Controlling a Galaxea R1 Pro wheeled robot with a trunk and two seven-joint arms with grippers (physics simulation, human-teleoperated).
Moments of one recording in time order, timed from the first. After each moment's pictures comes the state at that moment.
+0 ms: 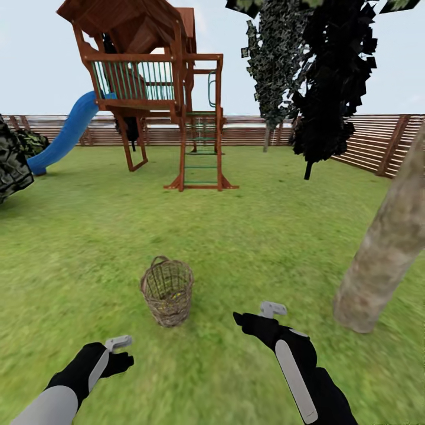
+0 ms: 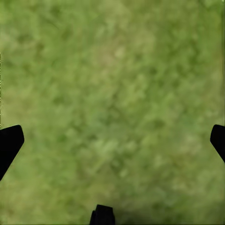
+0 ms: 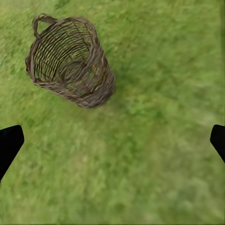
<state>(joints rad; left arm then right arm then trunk) -0.61 0.11 0.20 -0.45 0.00 0.59 -0.02 -0.29 0.09 0.15 -1.43 -0.42 0.70 -0.18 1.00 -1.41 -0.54</state>
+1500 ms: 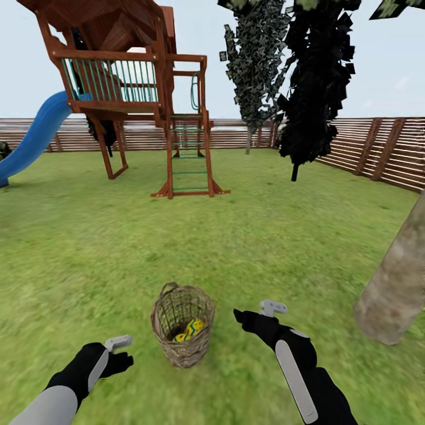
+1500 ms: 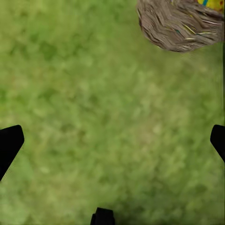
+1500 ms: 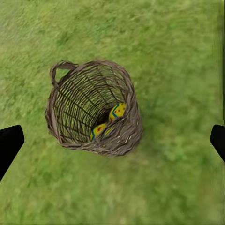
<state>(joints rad) -0.61 0.11 0.20 -0.45 0.00 0.59 -0.02 -0.29 0.09 0.15 -1.43 -0.42 0.66 -0.17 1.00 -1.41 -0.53</state>
